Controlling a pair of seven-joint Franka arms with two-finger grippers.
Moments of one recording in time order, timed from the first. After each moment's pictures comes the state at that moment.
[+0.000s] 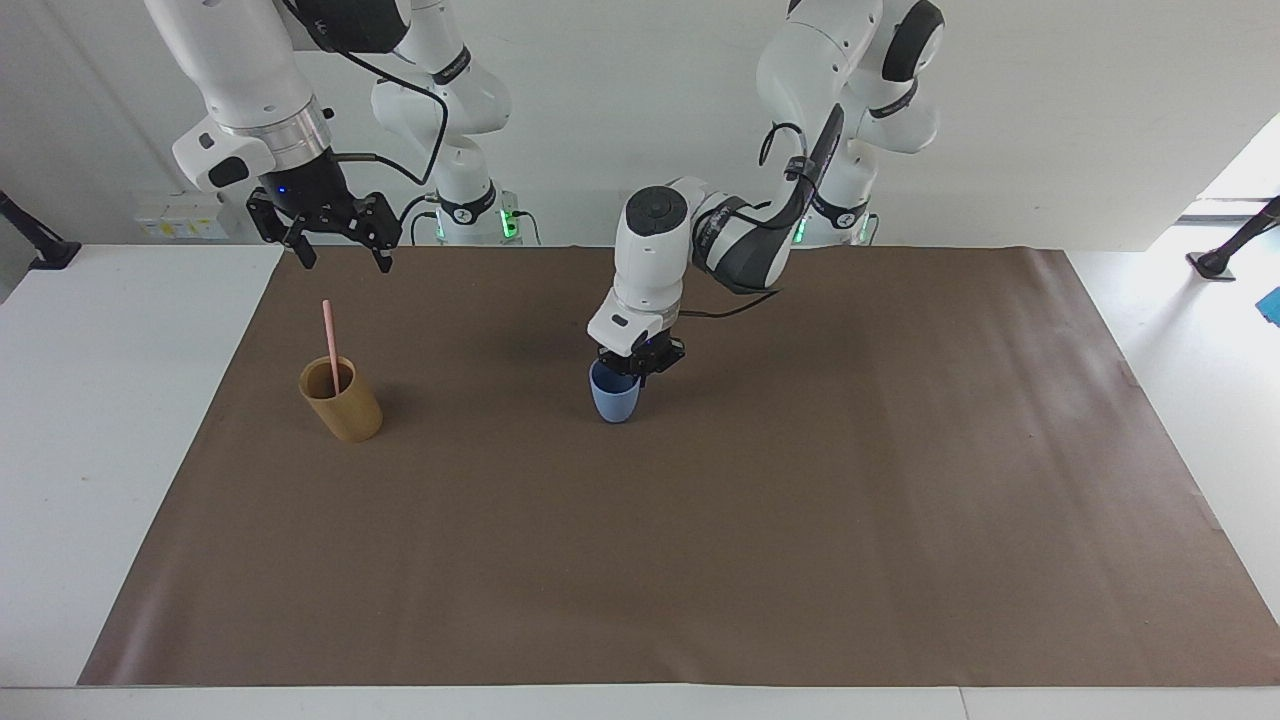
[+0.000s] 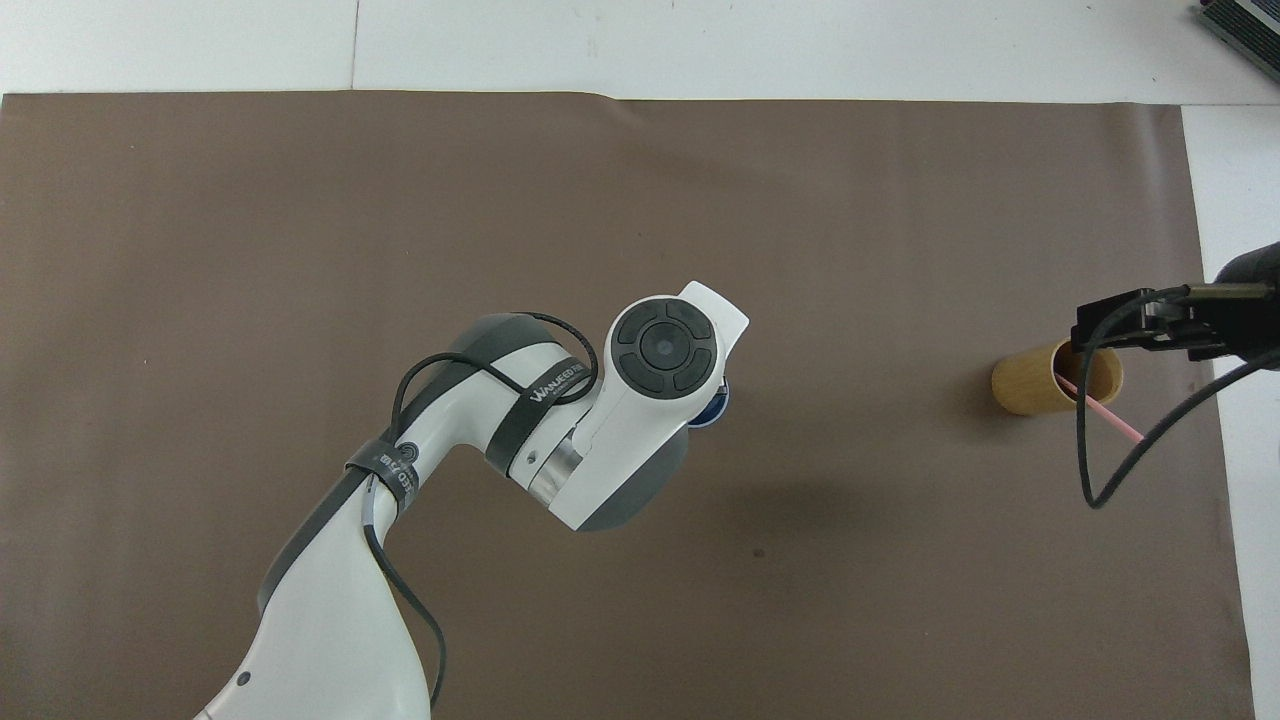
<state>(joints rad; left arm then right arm) -0.65 0.44 -0.12 -1.61 0.02 2.10 -0.84 0.02 -0.04 0.00 -1.61 0.00 1.57 0.11</state>
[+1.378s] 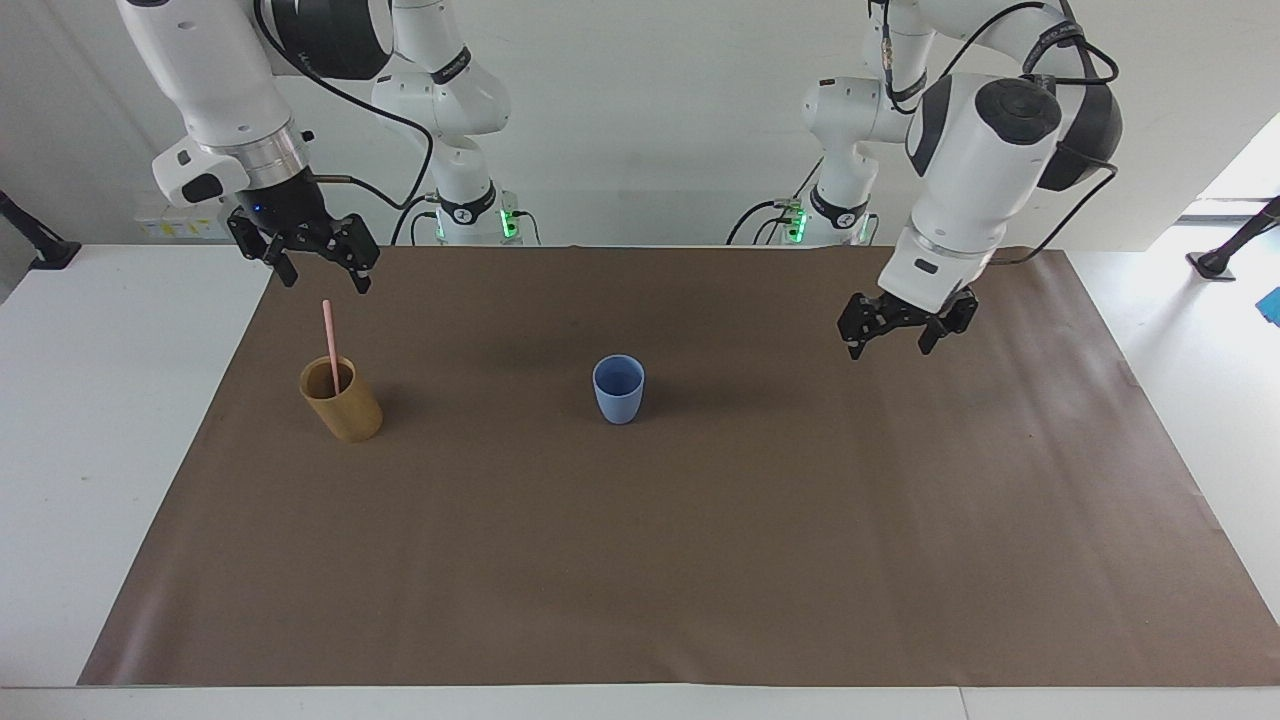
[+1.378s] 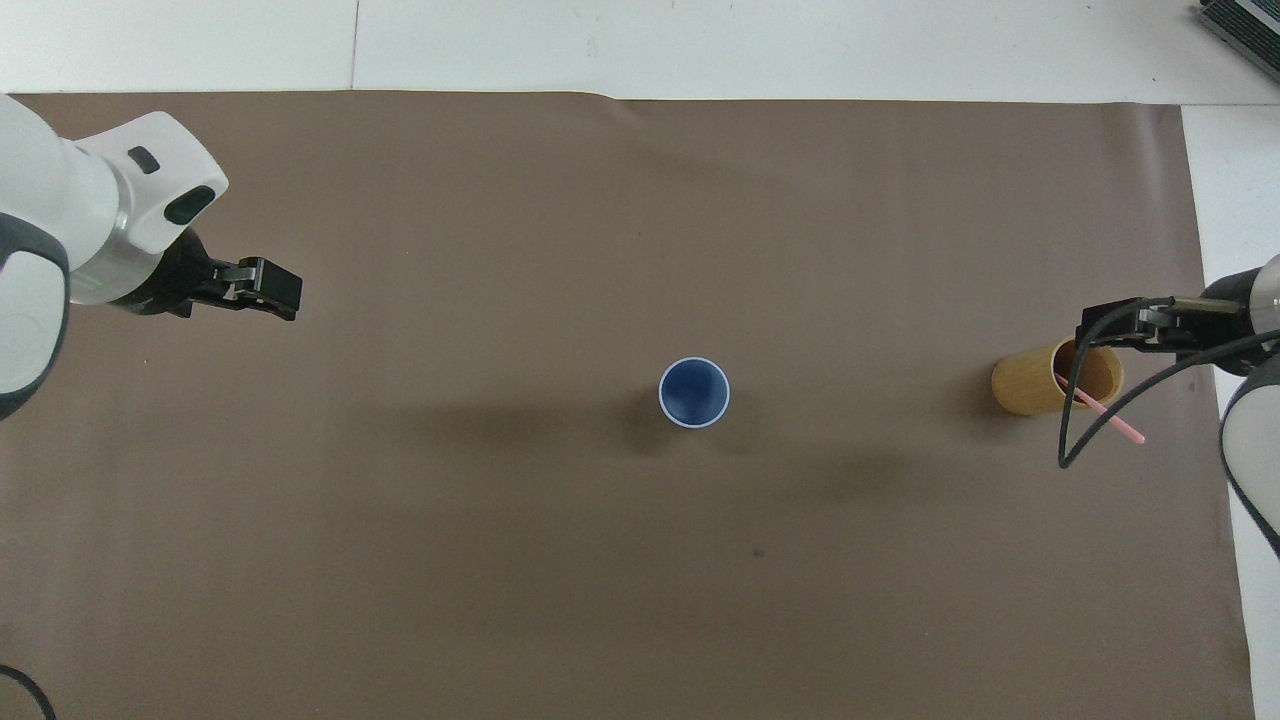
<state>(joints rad) -0.06 0.09 -0.09 -1.62 0.00 1.67 -0.04 -0.09 -0.06 -0.01 -1.88 0.00 1.85 0.07</state>
